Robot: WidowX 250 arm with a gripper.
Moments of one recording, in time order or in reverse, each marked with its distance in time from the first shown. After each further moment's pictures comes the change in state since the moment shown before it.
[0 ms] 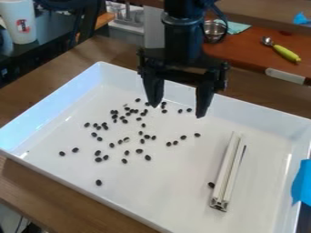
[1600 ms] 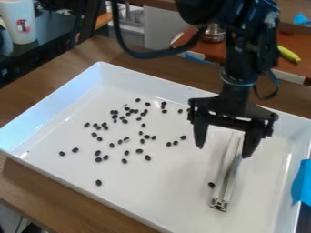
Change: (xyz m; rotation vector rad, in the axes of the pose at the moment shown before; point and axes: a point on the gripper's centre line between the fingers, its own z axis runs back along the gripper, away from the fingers) arm 0.009 -0.059 -0.067 0.029 0.017 0.089
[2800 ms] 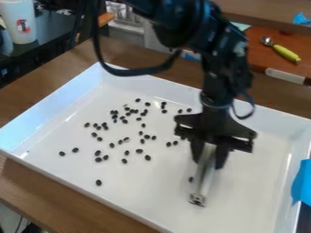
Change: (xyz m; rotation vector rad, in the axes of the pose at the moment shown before) arm 0.000 0.030 -0.028 0.009 -0.016 -0.030
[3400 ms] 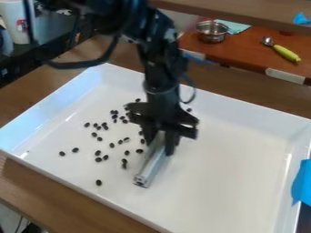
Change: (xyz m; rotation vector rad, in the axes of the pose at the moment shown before) arm 0.001 0.072 -0.001 -0.013 0.001 -0.069
